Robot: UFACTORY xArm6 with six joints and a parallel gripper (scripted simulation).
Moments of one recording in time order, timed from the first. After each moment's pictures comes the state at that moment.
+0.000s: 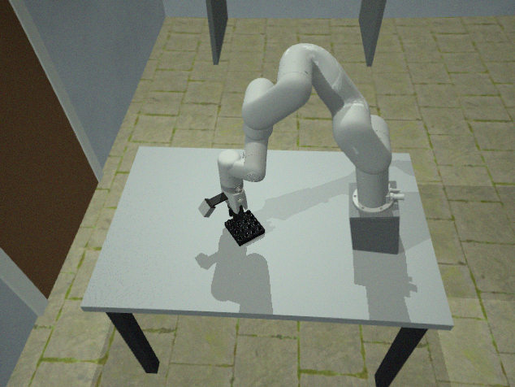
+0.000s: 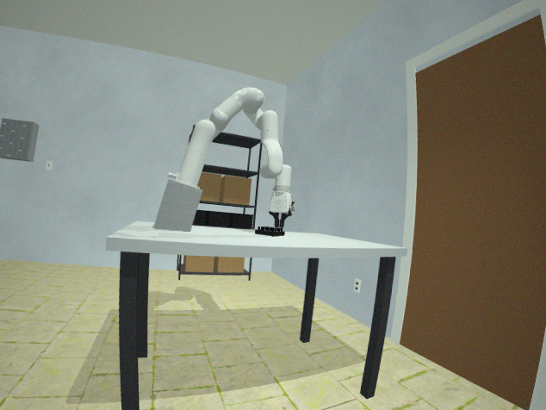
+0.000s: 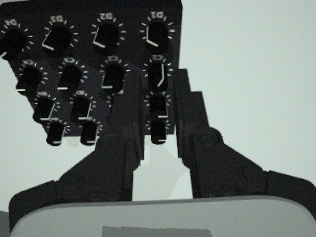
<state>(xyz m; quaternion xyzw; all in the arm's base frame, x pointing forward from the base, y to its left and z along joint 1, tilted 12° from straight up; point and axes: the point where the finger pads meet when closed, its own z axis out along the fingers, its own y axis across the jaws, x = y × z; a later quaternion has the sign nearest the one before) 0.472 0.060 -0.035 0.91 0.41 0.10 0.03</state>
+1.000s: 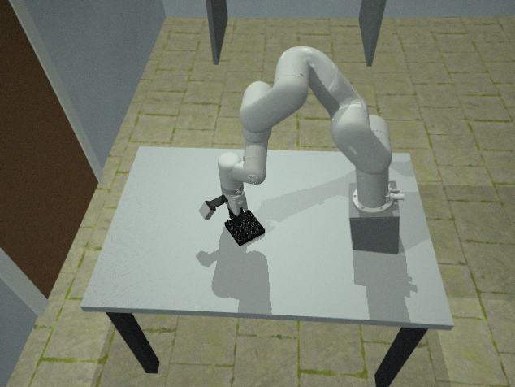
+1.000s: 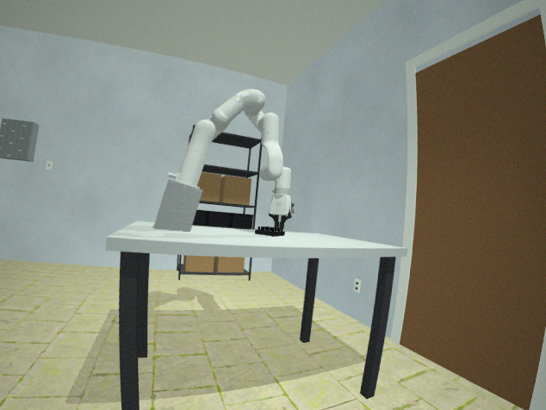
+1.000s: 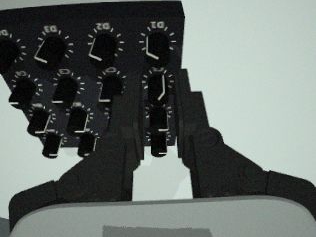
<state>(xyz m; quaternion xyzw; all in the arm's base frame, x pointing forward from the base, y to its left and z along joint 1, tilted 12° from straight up) 0.474 0.060 -0.046 0.91 0.41 0.10 0.03</state>
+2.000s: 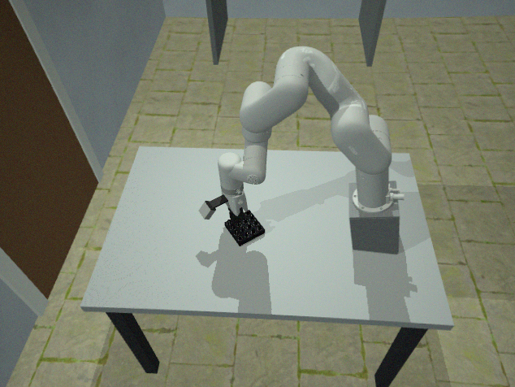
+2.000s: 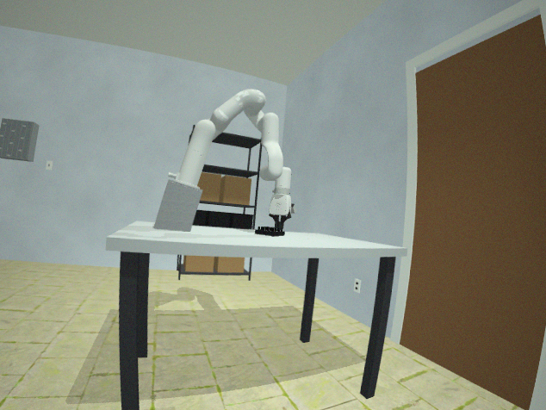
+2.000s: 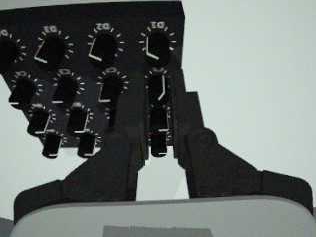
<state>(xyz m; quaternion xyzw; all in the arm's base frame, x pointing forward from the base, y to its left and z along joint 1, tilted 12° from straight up) 0.474 0.060 -0.047 0.91 0.41 0.10 0.03</state>
